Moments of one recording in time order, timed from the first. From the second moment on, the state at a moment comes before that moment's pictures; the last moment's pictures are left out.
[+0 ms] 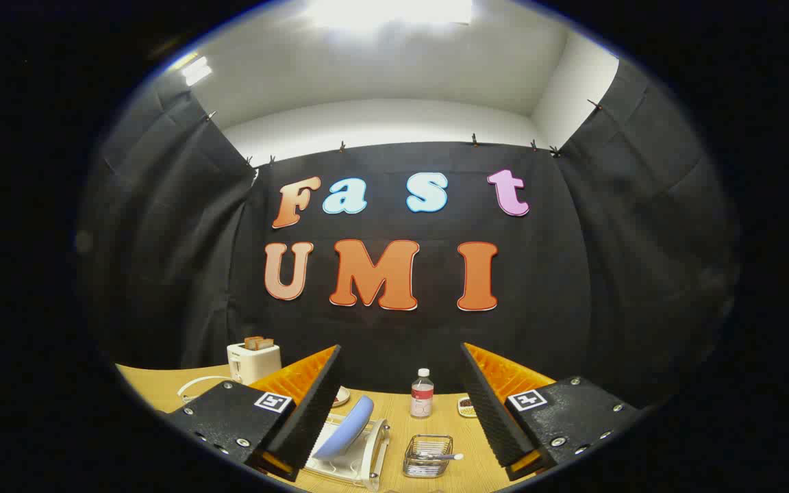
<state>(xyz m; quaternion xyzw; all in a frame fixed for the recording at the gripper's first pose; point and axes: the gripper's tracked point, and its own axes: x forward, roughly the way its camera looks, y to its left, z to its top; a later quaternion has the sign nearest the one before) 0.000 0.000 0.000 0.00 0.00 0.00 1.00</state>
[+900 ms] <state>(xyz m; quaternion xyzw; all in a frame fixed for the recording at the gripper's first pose) 0.029 0.029 -0.049 0.02 0.10 0.02 0.99</state>
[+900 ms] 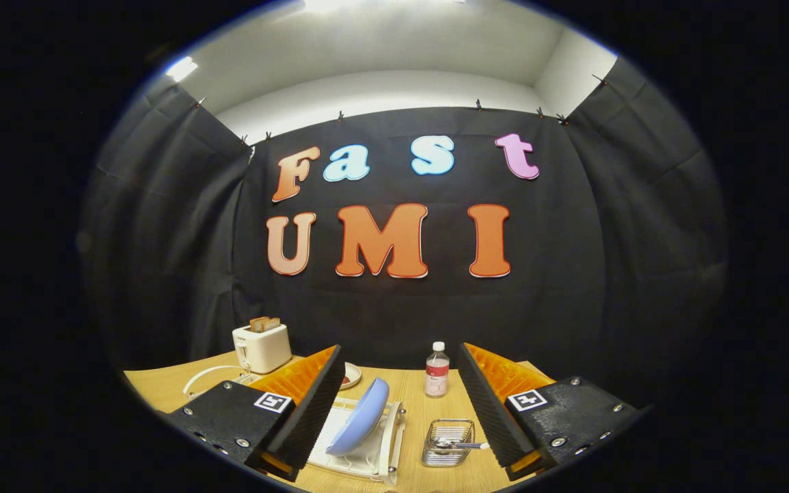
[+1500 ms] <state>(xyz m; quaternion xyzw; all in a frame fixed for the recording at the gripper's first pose) 0.064 0.066 -0.112 0.02 0.26 0.07 0.96</state>
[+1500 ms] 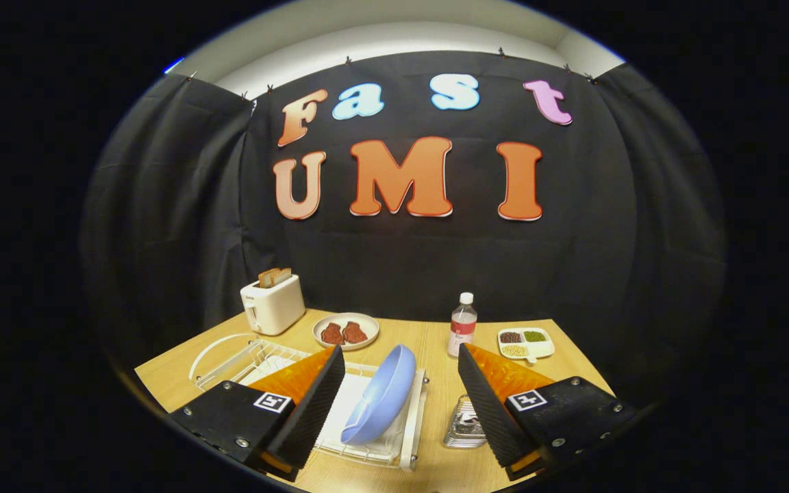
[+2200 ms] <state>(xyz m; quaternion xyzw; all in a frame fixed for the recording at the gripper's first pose) 0.095 0.094 -0.226 0.00 0.44 0.06 0.90</state>
